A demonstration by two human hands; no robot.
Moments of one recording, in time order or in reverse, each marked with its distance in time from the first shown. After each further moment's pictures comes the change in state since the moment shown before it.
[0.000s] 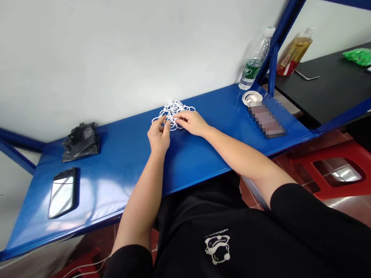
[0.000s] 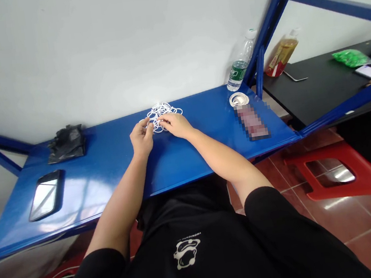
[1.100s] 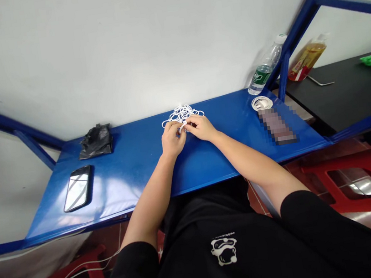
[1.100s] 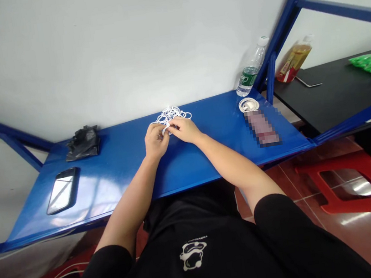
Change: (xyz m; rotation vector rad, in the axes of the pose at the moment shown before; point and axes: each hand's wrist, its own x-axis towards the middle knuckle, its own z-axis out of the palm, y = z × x) left_hand -0.008 0.029 0.002 0.151 -0.070 0.223; right_hand -0.006 -0.008 0.000 0.004 0.032 -0.050
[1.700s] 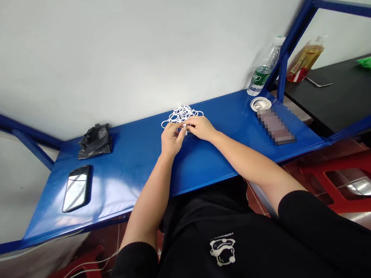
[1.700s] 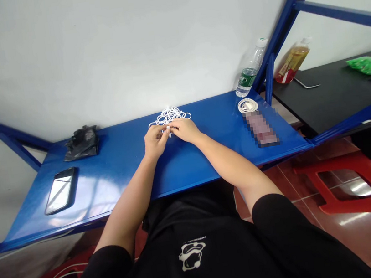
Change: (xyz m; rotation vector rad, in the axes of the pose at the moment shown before) left_hand 0.004 -0.006 -0.002 -0.076 -0.045 -0.003; right_hand 0.002 0.008 0.001 -0.111 -0.068 0.009
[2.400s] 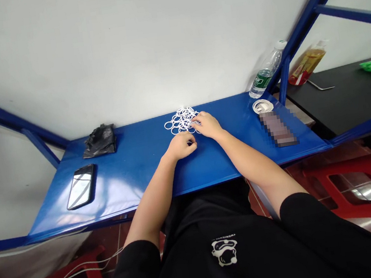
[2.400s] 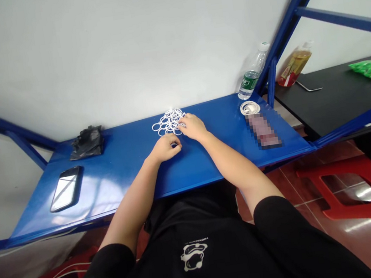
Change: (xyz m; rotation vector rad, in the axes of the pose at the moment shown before) left_hand -0.002 0.006 -0.003 0.069 -0.534 0.135; right_hand 0.003 0.015 -0.014 -0.326 -0.037 0.240
